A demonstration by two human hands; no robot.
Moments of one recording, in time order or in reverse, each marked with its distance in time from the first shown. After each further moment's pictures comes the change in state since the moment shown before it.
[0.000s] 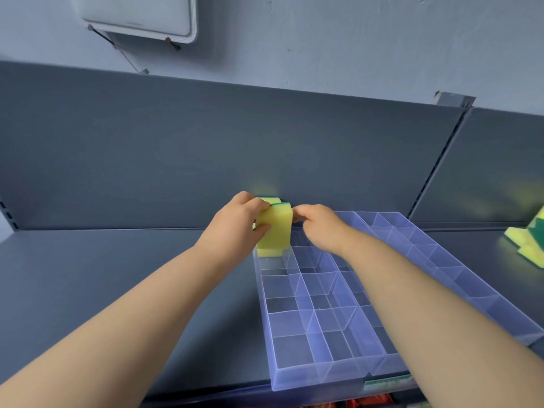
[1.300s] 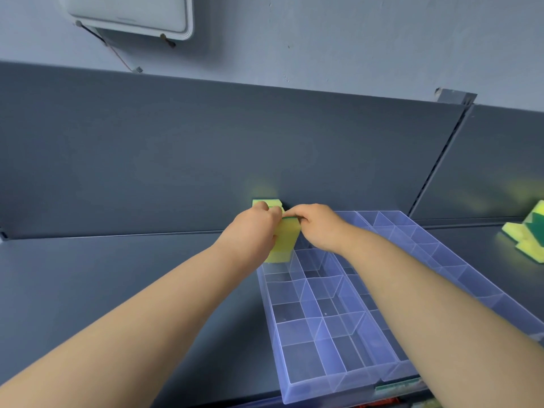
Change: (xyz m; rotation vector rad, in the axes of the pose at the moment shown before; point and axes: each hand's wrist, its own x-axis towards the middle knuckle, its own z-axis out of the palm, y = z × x) left_hand 0.019 0.004 0.011 0.263 -0.281 0.016; right_hand -0.001 -0.022 -0.001 -0.114 0.016 0.008
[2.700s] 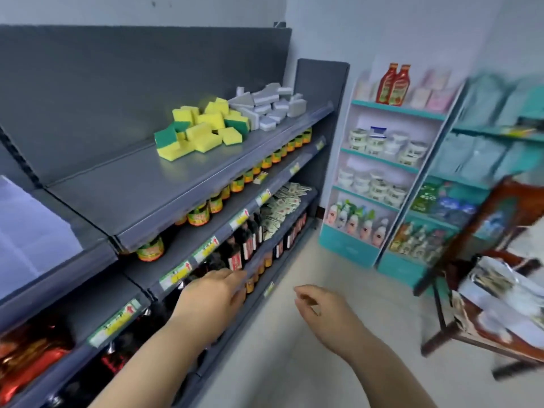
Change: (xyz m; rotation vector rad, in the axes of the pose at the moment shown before) left_hand -0.144 0.542 0.193 -0.196 0.026 0.798; right_hand -0.617 0.347 -0.080 0.208 0.482 0.788
